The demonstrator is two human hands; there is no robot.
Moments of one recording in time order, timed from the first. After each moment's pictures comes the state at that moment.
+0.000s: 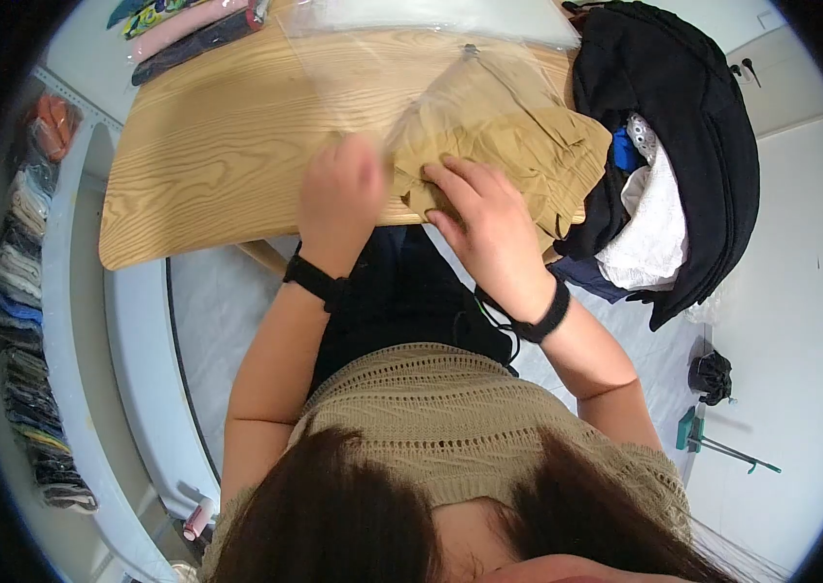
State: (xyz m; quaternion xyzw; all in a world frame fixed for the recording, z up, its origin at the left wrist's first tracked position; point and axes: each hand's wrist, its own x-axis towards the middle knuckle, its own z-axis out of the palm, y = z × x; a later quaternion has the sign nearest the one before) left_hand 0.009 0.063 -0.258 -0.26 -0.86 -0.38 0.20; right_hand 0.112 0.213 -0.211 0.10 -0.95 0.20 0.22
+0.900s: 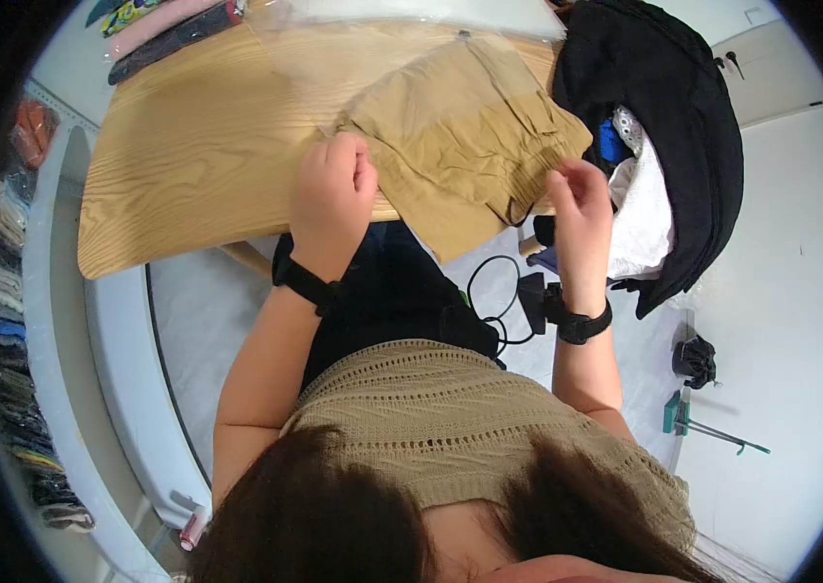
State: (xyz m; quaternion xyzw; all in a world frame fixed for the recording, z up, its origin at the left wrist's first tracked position) left_hand 0.014 0.064 -0.262 -0.28 -0.83 -0.43 0.22; right_hand 0.142 0.284 -0.219 -0.23 -0.83 0.43 0.27
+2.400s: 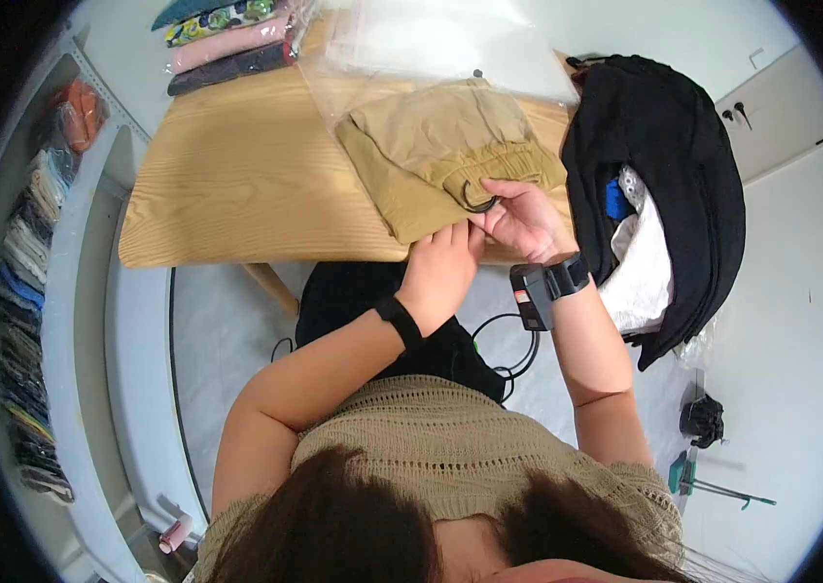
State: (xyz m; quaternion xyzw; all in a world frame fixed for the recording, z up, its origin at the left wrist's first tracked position) left_hand 0.065 0.130 -0.280 -0.39 -0.89 -0.16 0.18; right_hand 0.044 0.281 -0.218 -0.12 -0.24 0.95 -0.18
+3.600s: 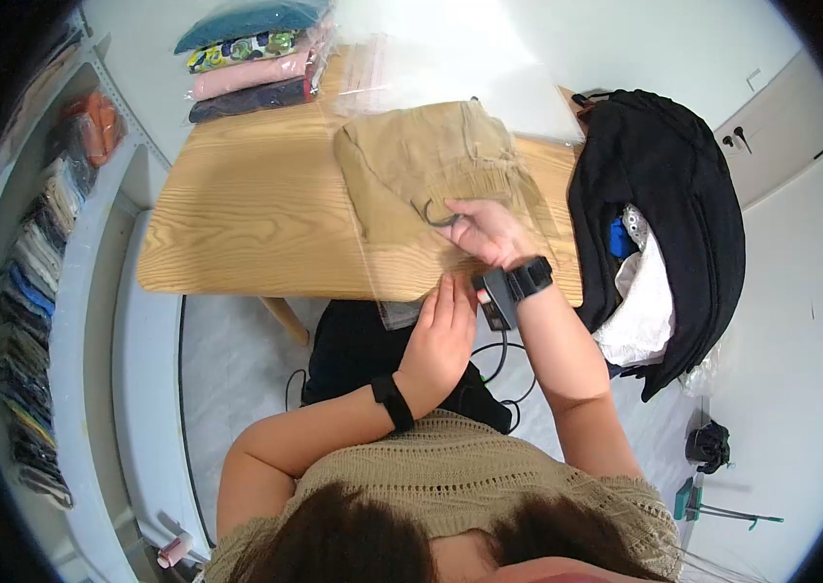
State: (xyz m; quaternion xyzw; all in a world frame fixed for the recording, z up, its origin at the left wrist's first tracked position) left_hand 0.098 0.089 -0.270 -0.45 -0.84 -0.13 0.26; right_hand -0.014 0.250 -0.236 -0.18 -0.38 0.89 -0.15
